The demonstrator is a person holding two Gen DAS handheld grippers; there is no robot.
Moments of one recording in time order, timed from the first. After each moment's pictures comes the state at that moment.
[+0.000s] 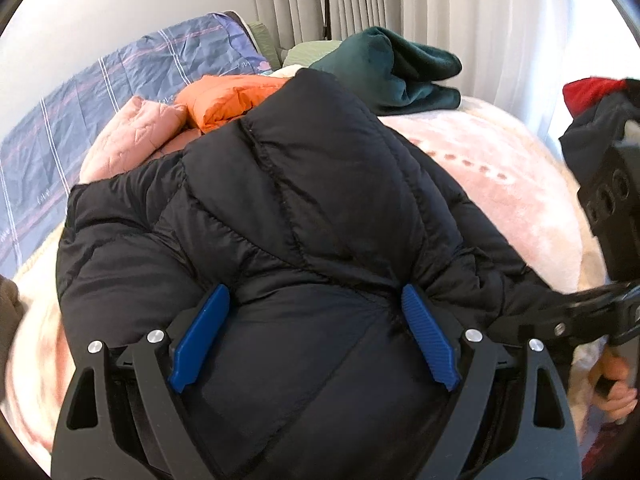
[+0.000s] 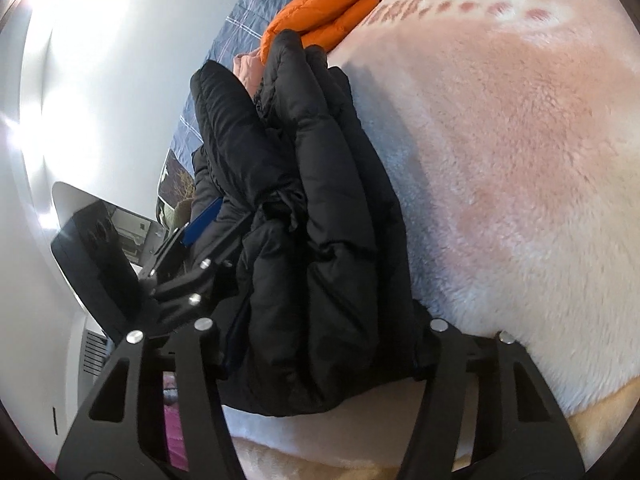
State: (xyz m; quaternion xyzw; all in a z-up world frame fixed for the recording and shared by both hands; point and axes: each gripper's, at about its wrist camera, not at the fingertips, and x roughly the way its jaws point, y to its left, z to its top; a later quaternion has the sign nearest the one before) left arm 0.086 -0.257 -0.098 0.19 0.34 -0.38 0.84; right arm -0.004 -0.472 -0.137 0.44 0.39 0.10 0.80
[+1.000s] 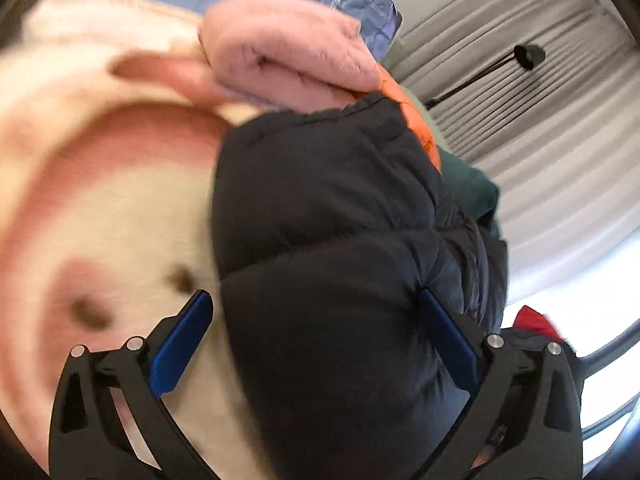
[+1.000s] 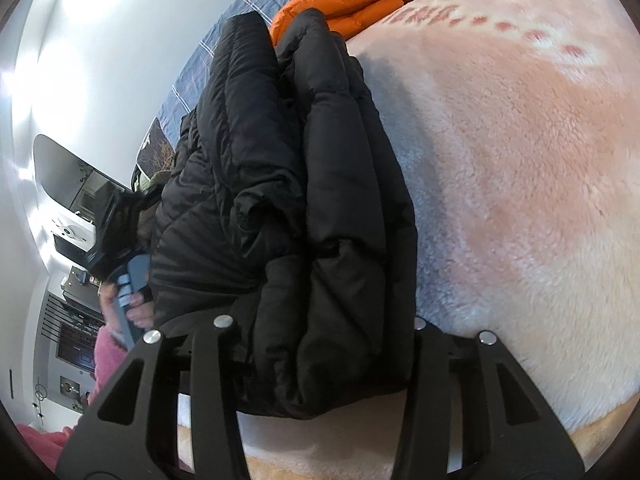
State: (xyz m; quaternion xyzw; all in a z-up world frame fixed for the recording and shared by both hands) left arm 0.222 -0.117 -0.143 -0.23 0.49 -0.34 0.77; right arm 0.012 -0.439 -0.136 0.36 0.41 0.09 0.83
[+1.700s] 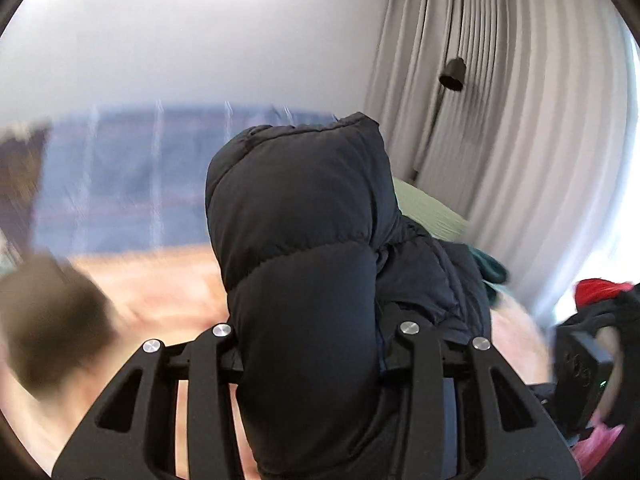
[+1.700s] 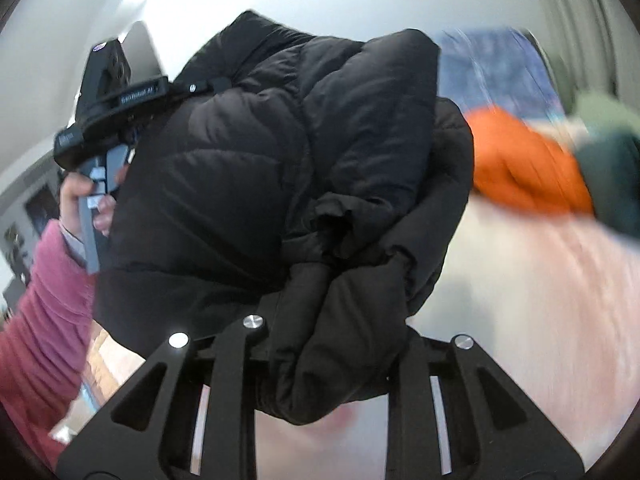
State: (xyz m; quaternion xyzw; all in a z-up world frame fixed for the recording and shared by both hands) left arm 0.194 -0.077 0.124 -0.01 0.23 -0.29 0.93; right arm 0.092 -0.281 0.021 0.10 0.28 0.22 0.93
